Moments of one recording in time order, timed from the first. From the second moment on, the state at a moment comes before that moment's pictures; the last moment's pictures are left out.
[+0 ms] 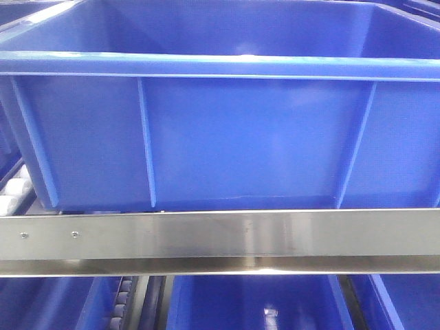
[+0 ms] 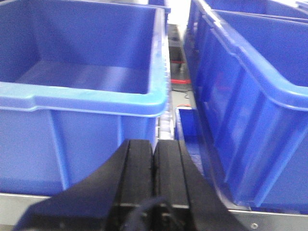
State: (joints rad) left arm -0.07 -0.01 0.03 -0.03 0.03 -0.06; right arm 0.43 0.14 -0.41 -0.42 0.49 0.38
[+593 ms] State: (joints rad) left arm -0.07 -0.01 0.03 -0.03 0.04 -0.06; right arm 0.43 0.14 -0.41 -0.42 0.49 0.38
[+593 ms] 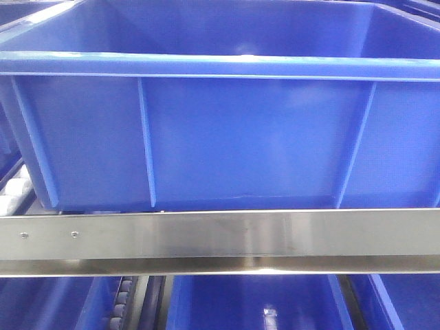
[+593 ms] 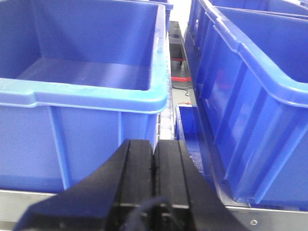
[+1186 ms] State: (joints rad) left arm -0.07 -0.01 0.03 -0.03 0.04 -0.06; right arm -0.04 -0.01 -0.01 0.04 0.14 -0.05
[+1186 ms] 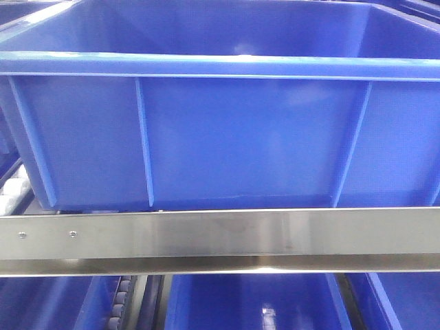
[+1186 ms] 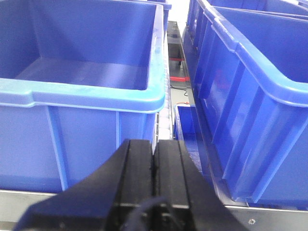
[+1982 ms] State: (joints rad) left arm -0.07 -0.01 0.03 -0.03 0.04 -0.06; right arm -0.05 -0.01 0.03 0.05 0.10 -0.06
